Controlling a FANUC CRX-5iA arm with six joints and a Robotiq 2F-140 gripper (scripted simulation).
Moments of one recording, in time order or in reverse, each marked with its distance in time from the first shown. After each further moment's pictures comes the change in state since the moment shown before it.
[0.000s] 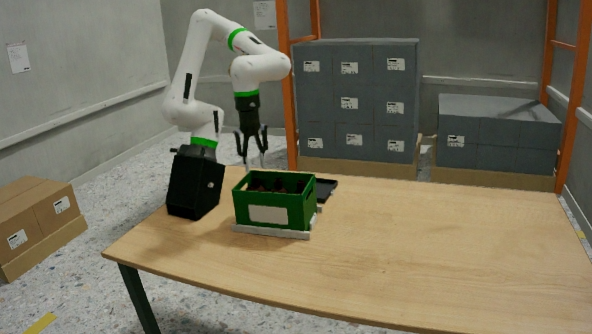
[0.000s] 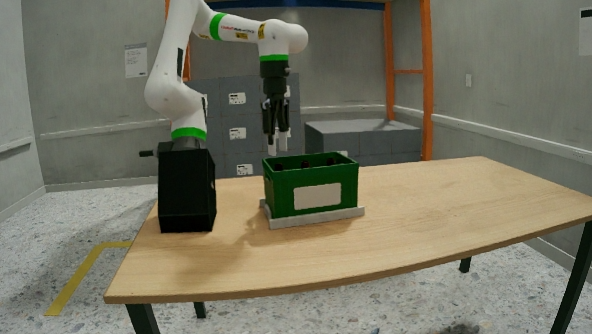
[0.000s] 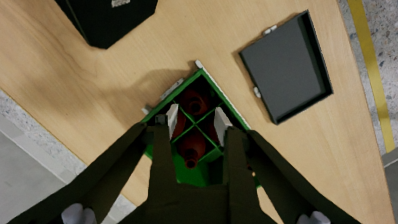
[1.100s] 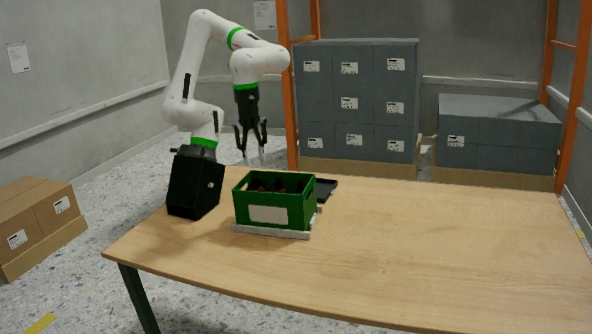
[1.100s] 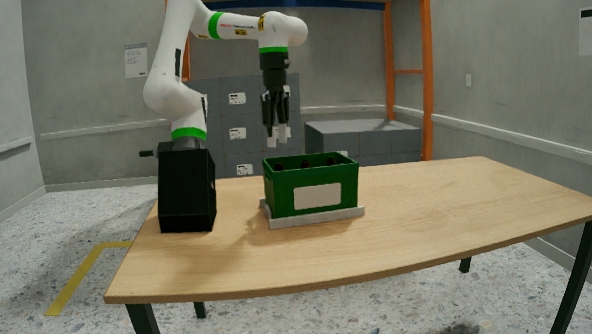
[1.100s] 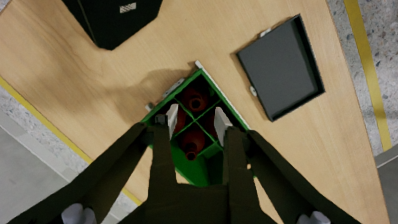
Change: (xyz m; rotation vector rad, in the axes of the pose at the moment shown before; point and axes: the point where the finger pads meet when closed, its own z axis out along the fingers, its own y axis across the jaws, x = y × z) arm 0.000 0.000 -0.026 0.000 0.000 0.000
